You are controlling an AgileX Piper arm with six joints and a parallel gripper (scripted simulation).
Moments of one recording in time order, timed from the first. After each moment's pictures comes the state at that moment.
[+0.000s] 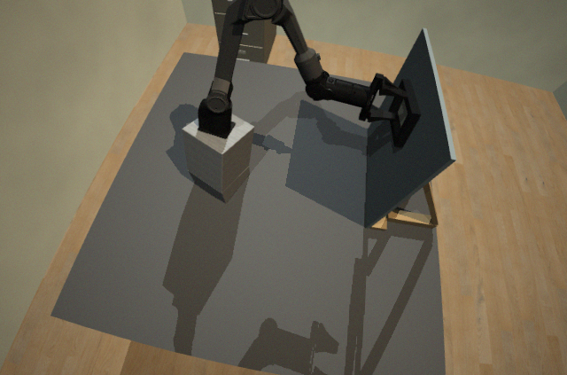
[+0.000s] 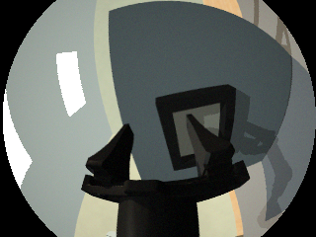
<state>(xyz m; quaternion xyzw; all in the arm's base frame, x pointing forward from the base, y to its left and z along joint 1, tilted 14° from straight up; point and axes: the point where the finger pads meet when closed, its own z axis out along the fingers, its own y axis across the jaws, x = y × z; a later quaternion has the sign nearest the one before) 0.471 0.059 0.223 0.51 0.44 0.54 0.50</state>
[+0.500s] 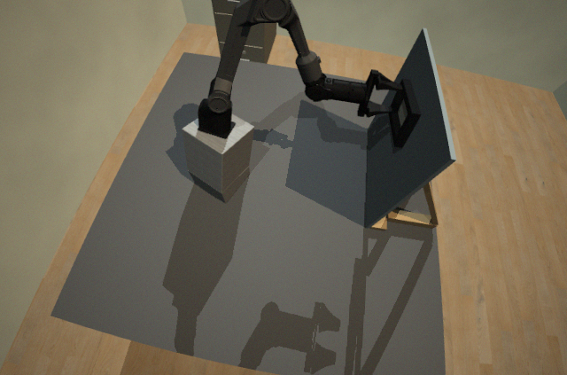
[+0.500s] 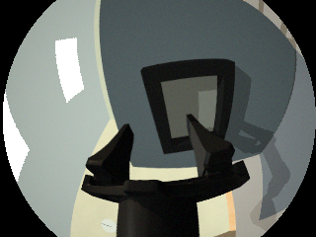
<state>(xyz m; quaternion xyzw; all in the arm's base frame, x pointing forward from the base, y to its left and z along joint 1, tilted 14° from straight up) 0.466 0.104 0.215 0.46 0.47 0.57 0.49</state>
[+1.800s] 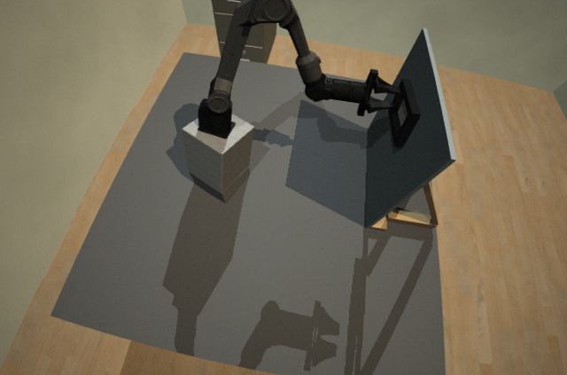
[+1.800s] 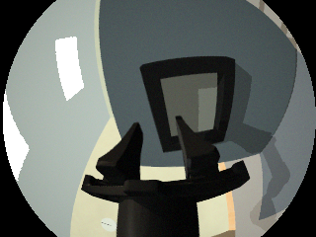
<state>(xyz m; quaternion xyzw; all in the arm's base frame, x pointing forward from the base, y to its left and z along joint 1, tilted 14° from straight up) 0.466 0.108 0.215 0.45 0.47 0.57 0.49</state>
